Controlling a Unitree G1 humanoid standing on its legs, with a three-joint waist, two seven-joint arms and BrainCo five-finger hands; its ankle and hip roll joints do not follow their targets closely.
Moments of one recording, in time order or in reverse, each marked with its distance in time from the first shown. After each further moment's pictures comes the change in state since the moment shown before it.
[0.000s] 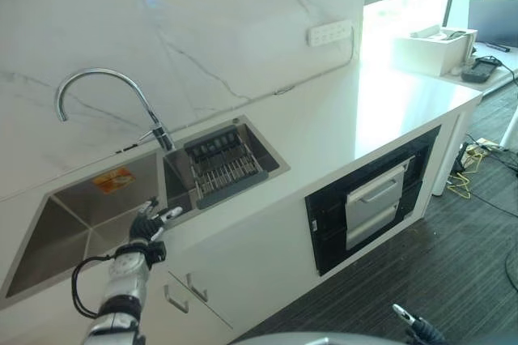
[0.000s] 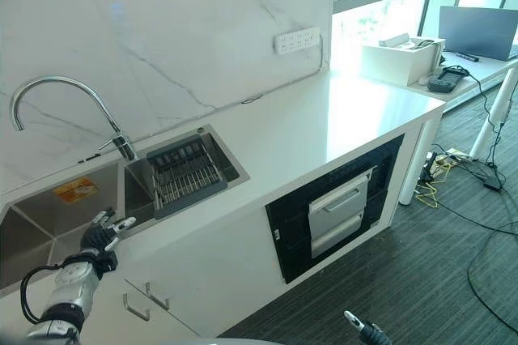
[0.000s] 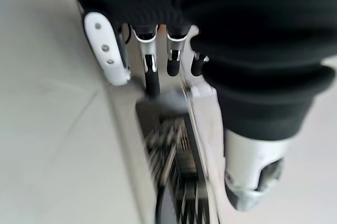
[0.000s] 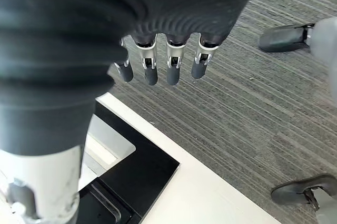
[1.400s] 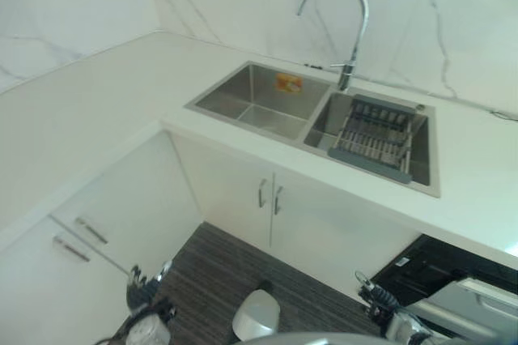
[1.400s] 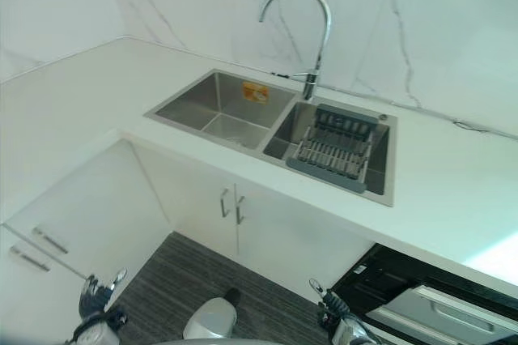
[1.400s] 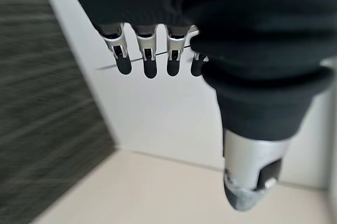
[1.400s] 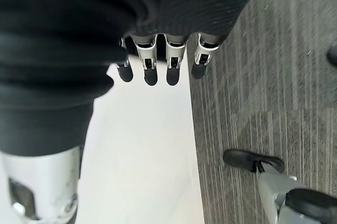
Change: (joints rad) left arm 0.272 -0.200 -0.063 0.217 -0.177 -0.318 0.189; right arm -0.180 0.142 0.153 0.076 0.222 0.010 0.006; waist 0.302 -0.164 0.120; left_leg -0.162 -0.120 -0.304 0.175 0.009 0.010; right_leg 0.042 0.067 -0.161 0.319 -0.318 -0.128
